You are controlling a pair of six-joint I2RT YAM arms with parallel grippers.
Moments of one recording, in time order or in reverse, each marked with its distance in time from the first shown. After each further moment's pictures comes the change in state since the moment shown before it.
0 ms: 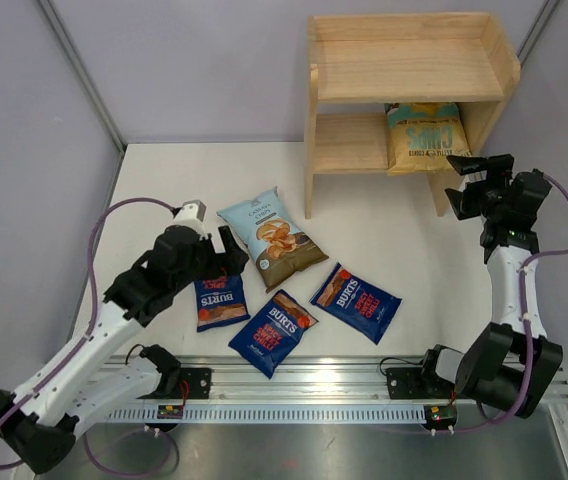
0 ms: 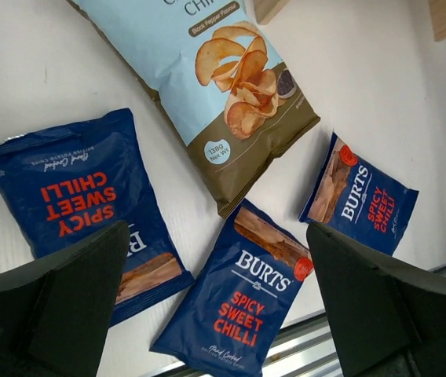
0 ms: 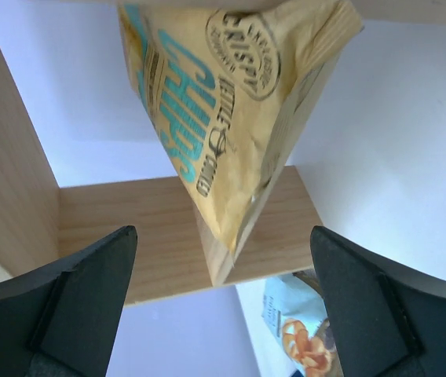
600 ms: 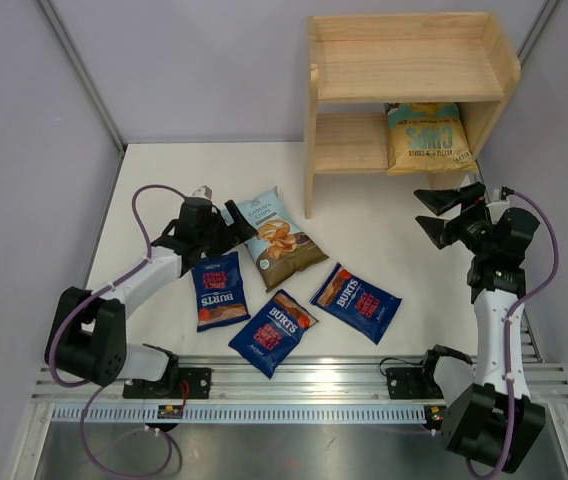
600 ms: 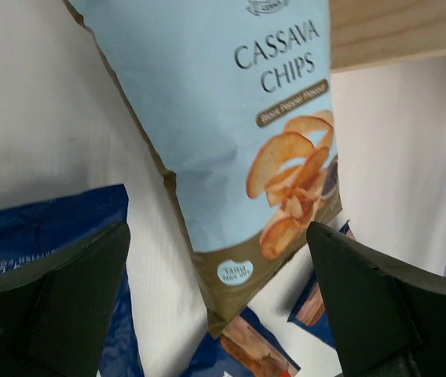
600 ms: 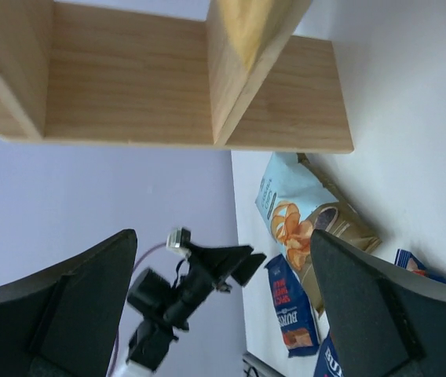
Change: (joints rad) left arm 0.261 0.556 -0.047 0.472 0.248 -0.177; right arm 0.016 -0.310 -0.250 -0.009 -0.318 -0.081
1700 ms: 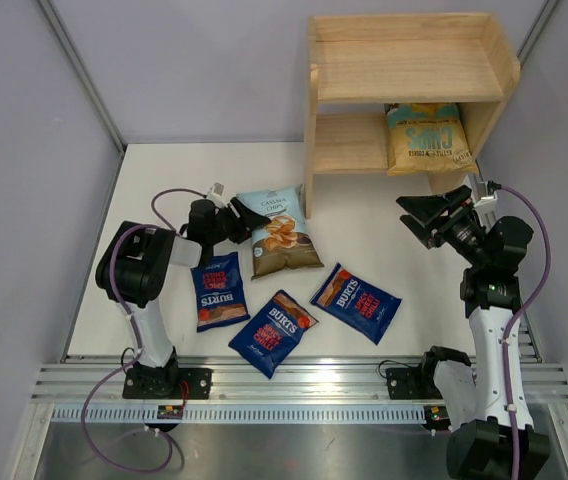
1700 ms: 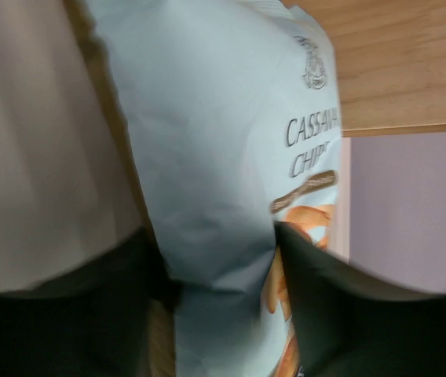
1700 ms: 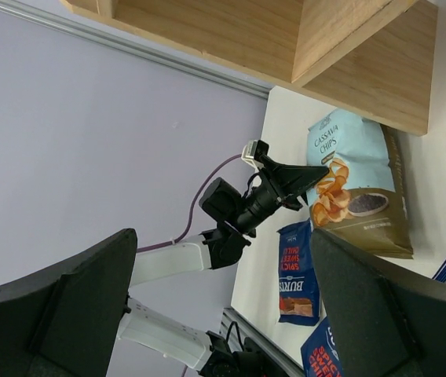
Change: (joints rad) left arm 0.101 0.576 -0.011 0.851 0.358 -0.174; right arm 0.139 -0.169 -0.012 0.069 -0.056 -0.022
